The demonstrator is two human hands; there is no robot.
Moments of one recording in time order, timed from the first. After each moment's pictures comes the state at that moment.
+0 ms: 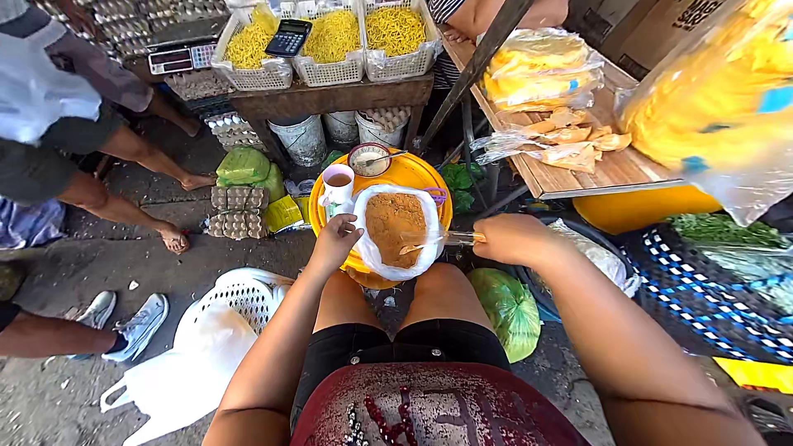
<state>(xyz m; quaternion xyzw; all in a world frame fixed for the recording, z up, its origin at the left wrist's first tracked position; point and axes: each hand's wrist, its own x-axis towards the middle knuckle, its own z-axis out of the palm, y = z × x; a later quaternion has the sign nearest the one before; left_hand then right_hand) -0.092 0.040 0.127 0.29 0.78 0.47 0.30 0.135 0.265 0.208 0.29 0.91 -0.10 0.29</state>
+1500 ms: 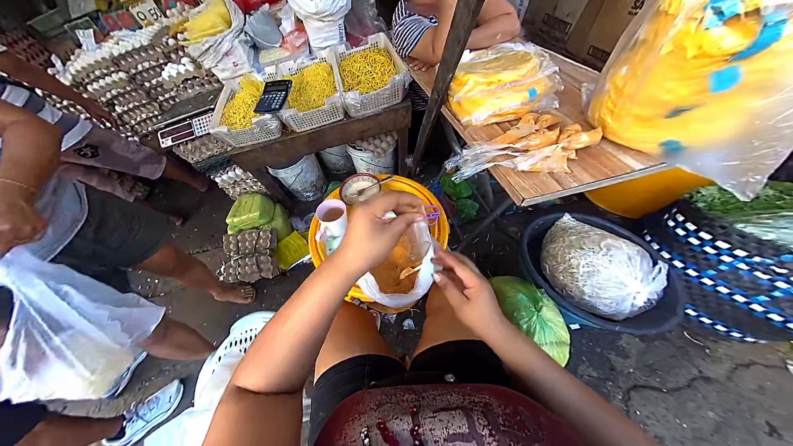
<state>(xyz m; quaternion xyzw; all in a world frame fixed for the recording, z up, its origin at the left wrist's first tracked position) -0.041 0.122 0.245 0.65 0.57 0.50 0.08 0.159 0.186 0.100 0.22 0.78 -0.46 -0.37</state>
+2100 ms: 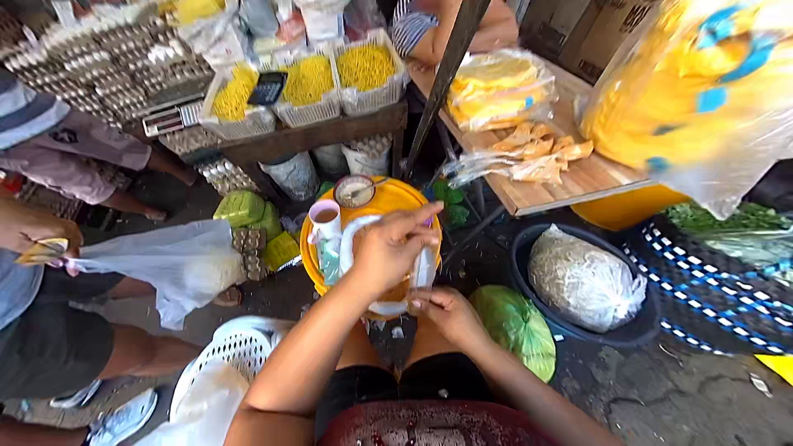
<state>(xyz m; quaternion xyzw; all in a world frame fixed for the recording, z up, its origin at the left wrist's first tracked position) -0.015 0.128 0.224 0.60 0.58 0.54 0.13 0.156 0.177 0.097 0.26 0.72 -0.60 -0.21</state>
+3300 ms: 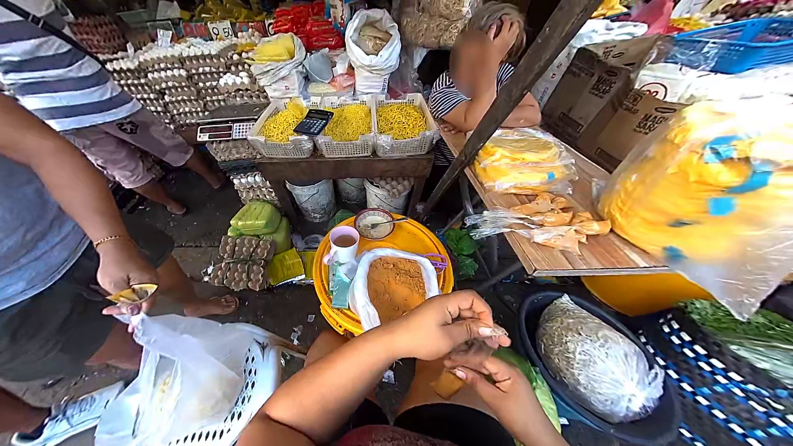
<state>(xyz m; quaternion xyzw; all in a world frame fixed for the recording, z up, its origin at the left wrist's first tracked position) 0.016 0.113 0.209 0.62 0.40 0.52 0.42 0.209 0.180 0.105 0.15 0.77 -0.54 -0.31</state>
